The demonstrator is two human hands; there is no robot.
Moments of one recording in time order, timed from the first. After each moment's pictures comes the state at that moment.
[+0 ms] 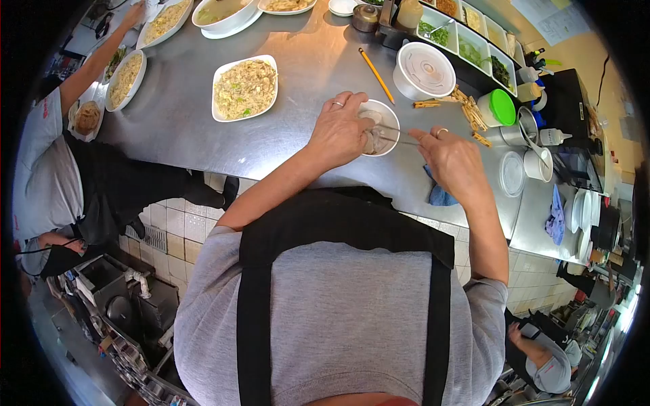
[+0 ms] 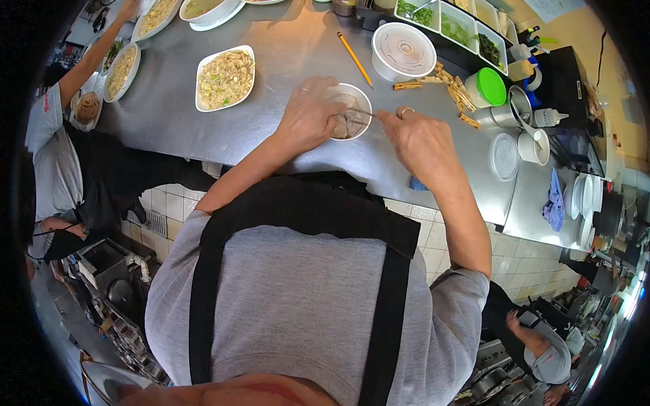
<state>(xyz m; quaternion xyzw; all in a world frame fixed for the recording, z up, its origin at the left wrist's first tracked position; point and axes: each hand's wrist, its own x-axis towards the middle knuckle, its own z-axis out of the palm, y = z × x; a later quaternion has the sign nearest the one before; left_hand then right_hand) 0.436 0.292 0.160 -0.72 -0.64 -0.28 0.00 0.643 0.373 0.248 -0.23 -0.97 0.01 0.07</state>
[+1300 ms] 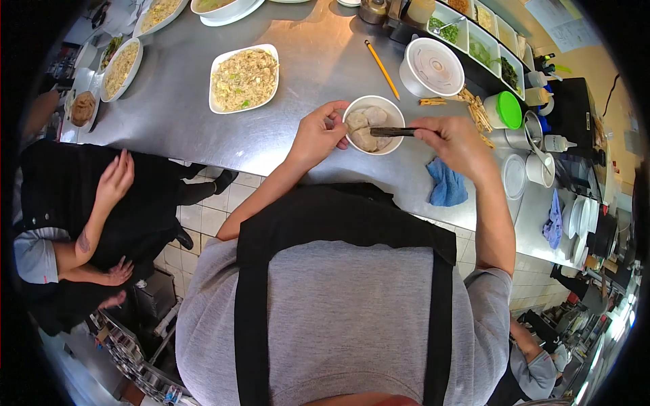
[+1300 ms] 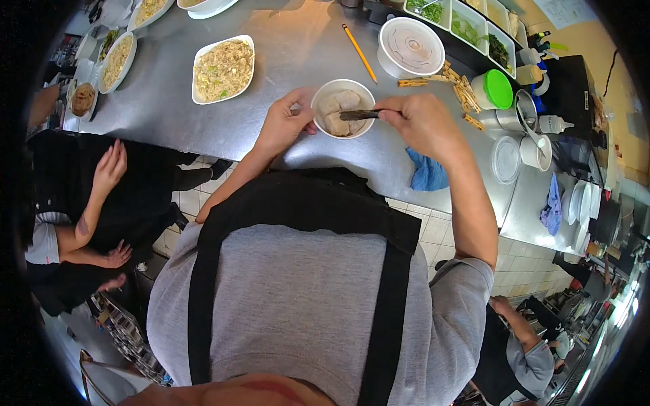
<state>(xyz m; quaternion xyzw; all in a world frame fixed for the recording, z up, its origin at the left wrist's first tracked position) 0.421 0.268 0.139 -0.33 -0.58 -0.57 -0.48 0.621 0.408 0.252 -0.29 -0.91 0.28 -0.01</state>
